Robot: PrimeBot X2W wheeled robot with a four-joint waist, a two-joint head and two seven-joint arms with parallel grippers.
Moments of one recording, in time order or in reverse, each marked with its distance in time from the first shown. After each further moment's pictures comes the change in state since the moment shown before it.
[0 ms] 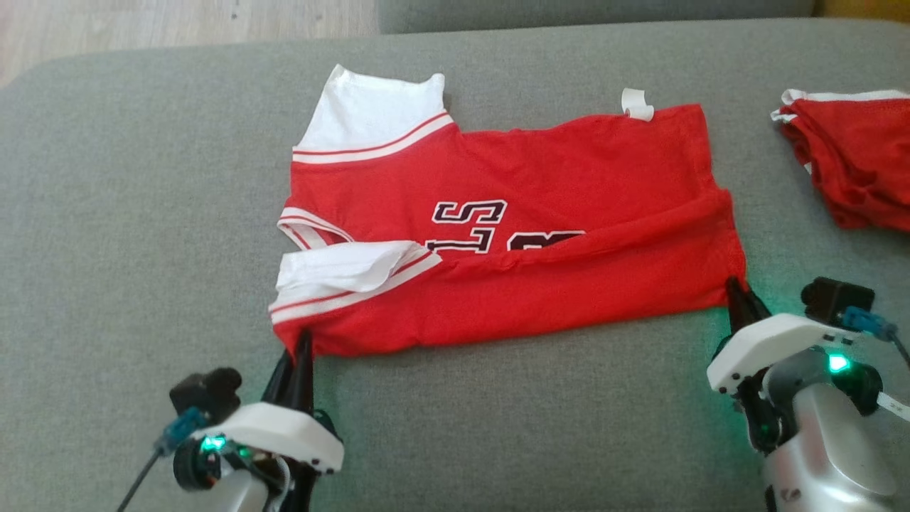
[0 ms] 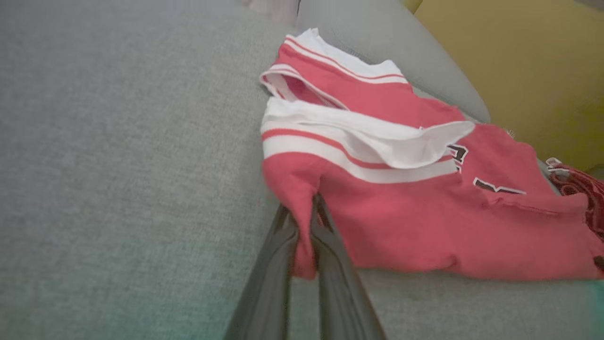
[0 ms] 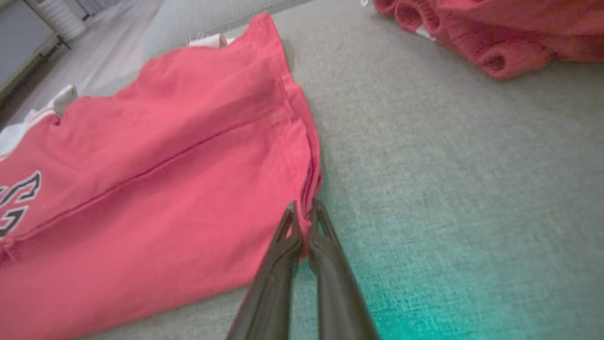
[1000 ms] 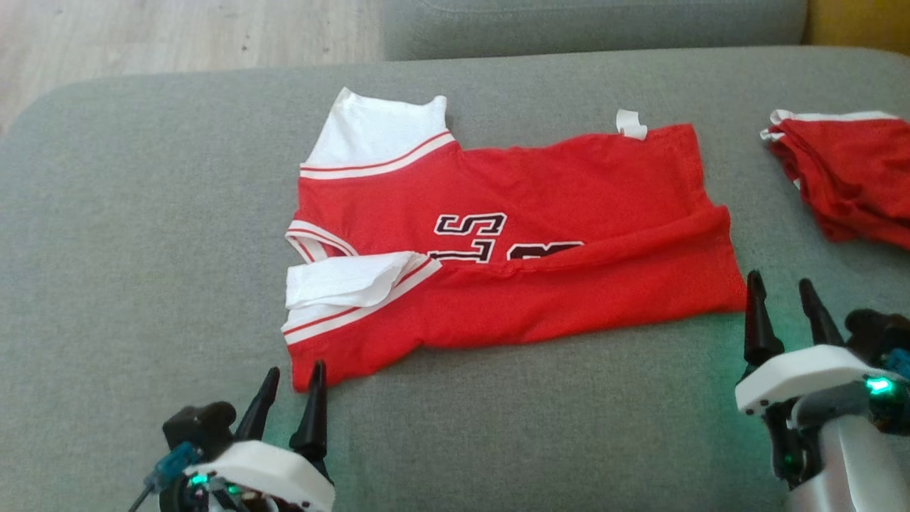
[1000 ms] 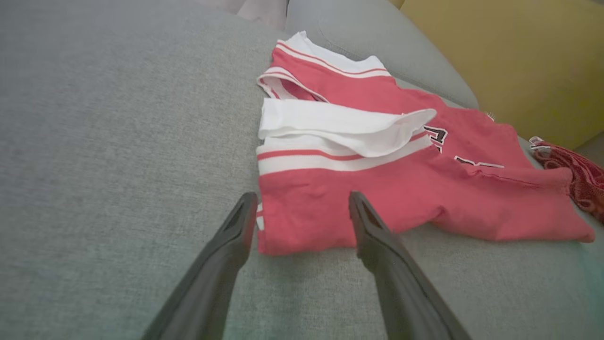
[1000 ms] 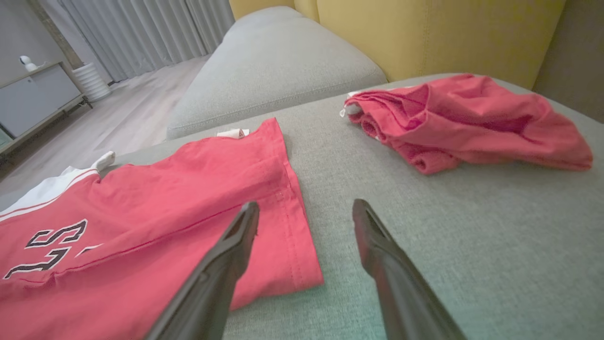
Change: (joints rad) left arm 0.114 0.060 -0.003 -0.133 0.043 0.009 0.028; right arm 0.148 0.001 -0.024 -0.222 -0.008 0.000 -0.136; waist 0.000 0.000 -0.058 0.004
